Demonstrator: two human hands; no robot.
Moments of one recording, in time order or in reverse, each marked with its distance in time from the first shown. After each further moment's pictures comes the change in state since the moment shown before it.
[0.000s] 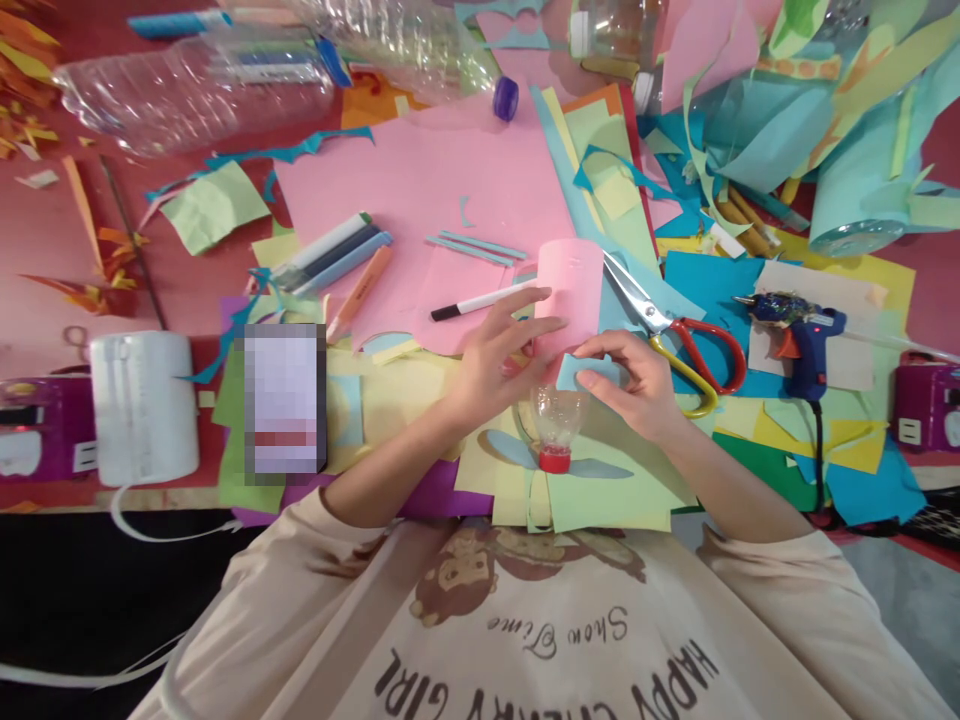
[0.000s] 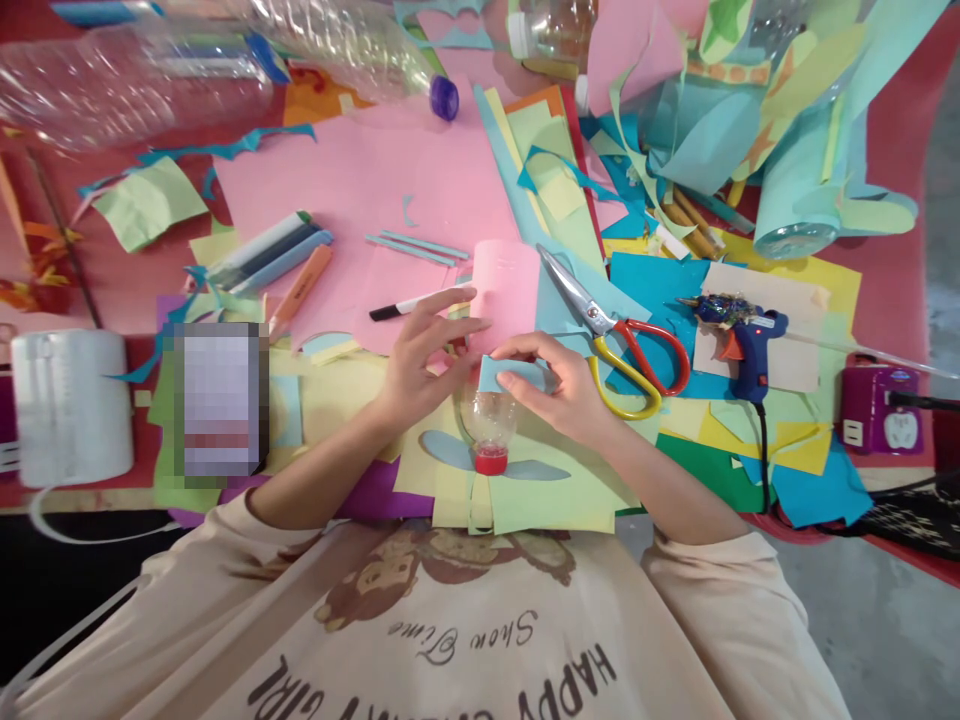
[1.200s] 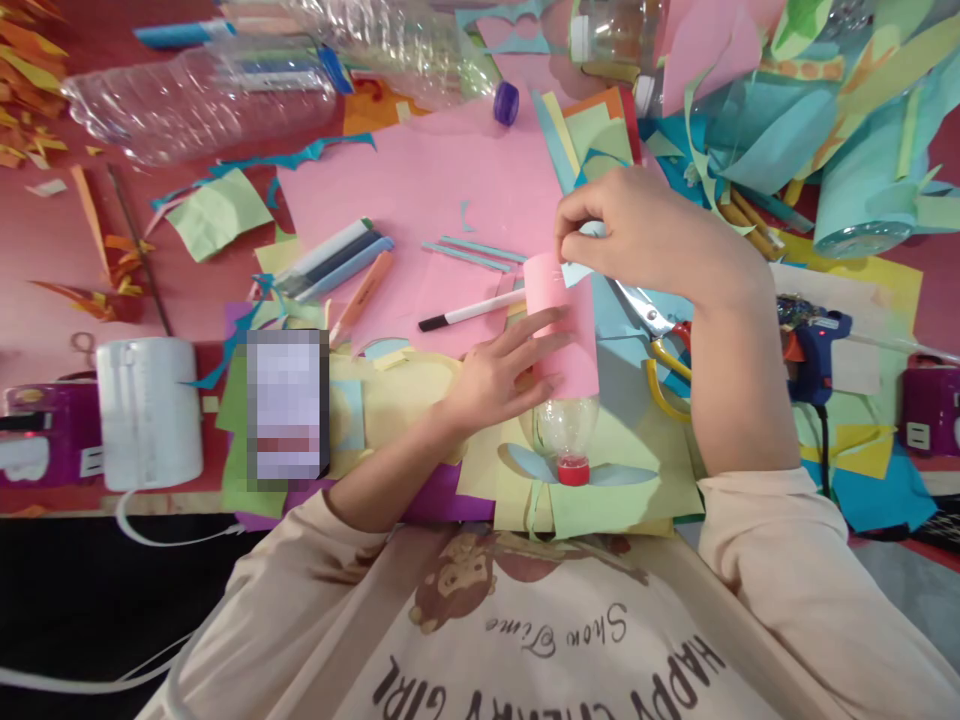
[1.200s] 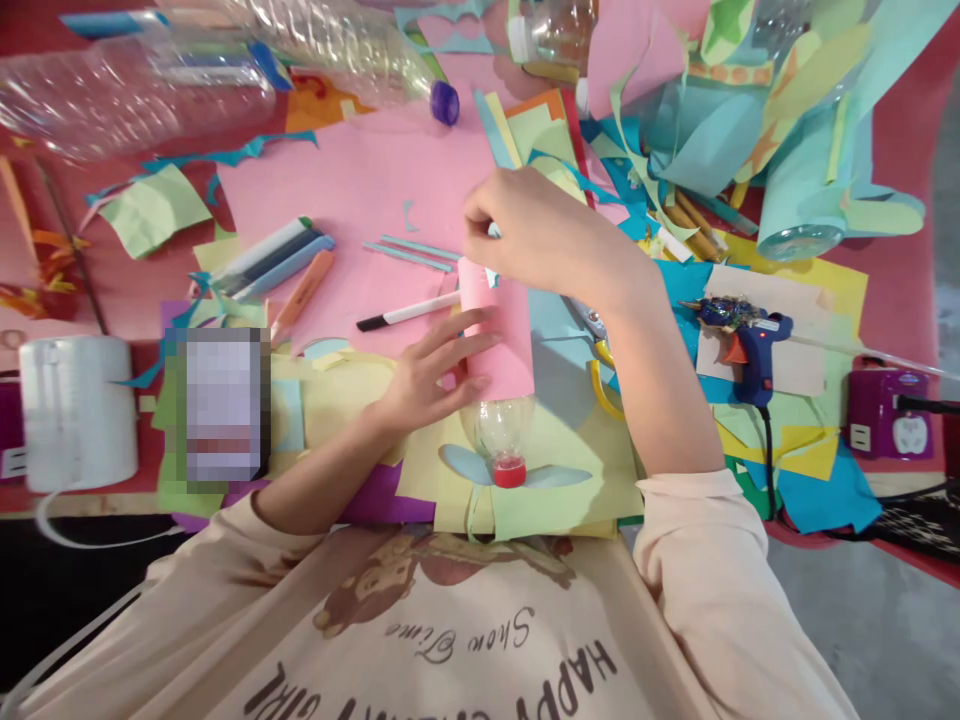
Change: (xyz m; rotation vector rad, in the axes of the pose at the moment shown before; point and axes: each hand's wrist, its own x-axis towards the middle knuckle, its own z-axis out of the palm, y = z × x) left_hand -0.004 -0.004 -0.002 0.155 -0.133 0.121; right_hand 0.137 -0.038 -0.022 -0.711 -0.424 -0.096
